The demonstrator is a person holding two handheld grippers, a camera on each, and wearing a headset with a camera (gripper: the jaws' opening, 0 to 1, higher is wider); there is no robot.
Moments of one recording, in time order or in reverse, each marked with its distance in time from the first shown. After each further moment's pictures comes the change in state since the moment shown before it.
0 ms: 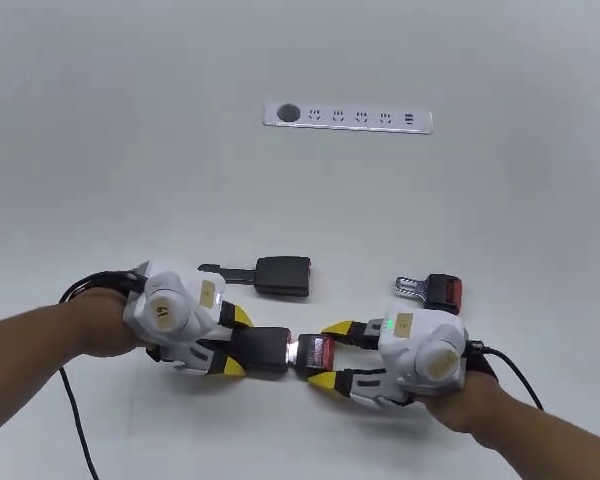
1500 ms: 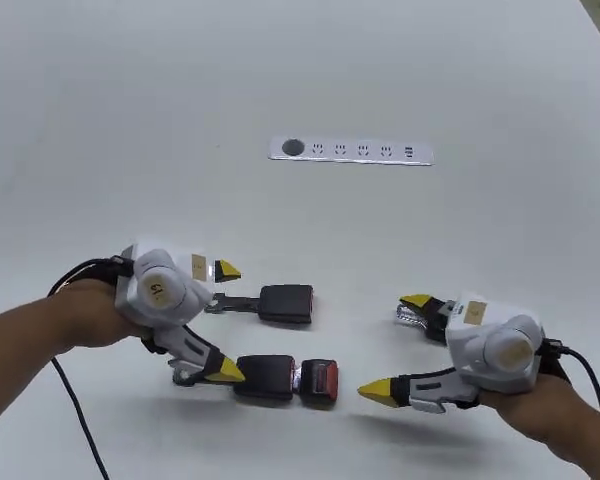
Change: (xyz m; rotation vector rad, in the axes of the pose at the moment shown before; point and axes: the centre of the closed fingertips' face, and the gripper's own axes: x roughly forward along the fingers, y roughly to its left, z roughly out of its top) left arm -0.053 0.054 0.030 -0.089 -0.018 0.196; right arm -0.073 -0.069 -0.012 0.063 0.017 -0.188
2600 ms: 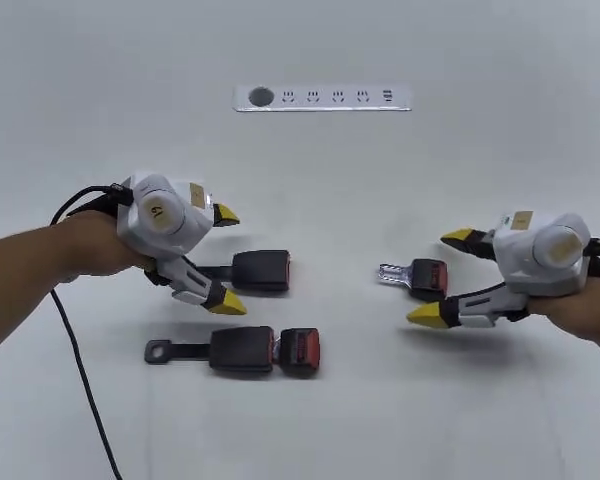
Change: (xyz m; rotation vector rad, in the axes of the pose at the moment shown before) left arm 0.055 0.032 0.014 -0.014 0.010 -0.096; right arm -0.027 -0.078 -0.050 0.101 0.118 0.006
